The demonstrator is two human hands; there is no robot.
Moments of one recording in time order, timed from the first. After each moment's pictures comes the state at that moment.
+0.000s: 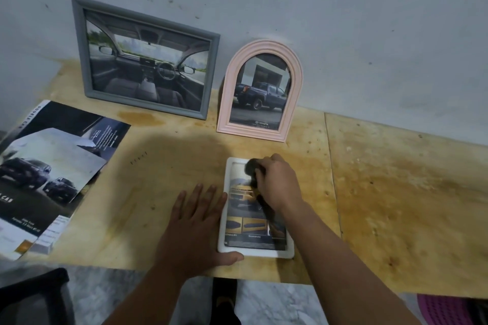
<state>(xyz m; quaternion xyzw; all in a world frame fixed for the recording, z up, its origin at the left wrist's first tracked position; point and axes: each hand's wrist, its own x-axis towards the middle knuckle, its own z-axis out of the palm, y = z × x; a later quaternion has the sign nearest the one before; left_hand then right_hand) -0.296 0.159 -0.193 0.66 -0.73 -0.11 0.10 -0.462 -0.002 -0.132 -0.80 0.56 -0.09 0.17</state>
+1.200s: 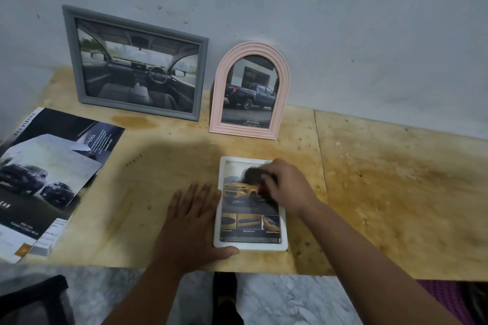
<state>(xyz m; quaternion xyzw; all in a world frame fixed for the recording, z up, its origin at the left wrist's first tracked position) -0.297 0.158 -0.192 0.67 -0.73 -0.12 0.07 -0.513 -0.002 -0.120 -0.84 0.50 -0.05 0.23</state>
